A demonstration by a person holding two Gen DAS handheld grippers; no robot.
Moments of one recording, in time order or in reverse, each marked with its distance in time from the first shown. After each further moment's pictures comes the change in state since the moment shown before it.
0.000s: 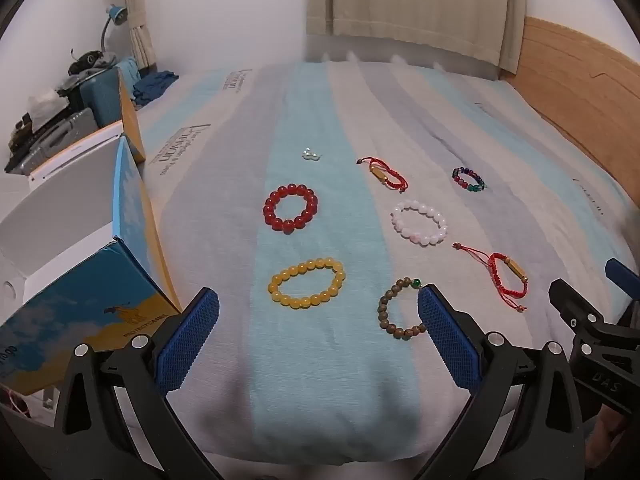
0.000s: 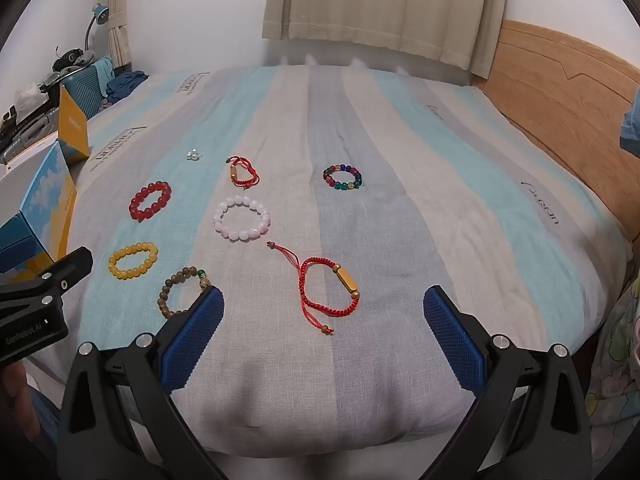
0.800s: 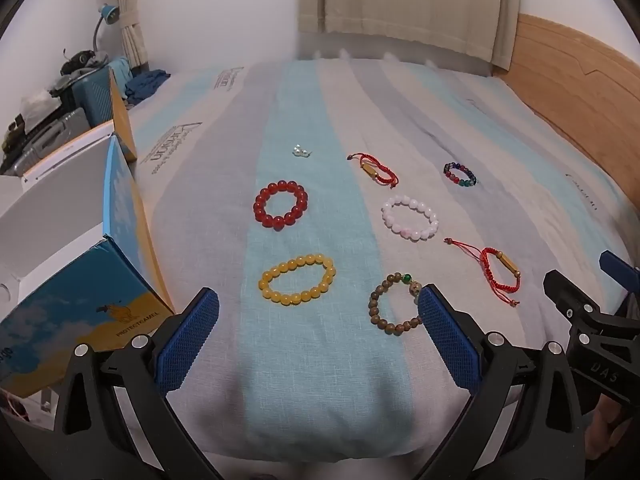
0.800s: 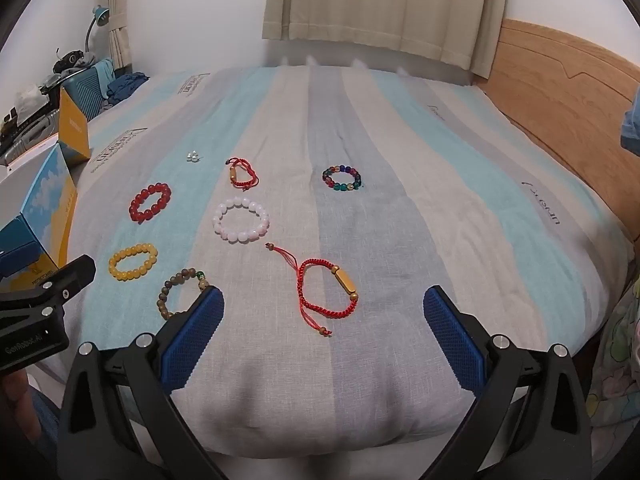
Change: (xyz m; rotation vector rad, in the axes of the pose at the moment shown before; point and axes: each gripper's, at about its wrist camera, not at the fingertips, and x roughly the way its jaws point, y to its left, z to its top) left arm 0.001 -0.005 -0.001 0.011 0.006 -0.022; right arm -0.003 -0.003 0.001 0.006 0.001 0.005
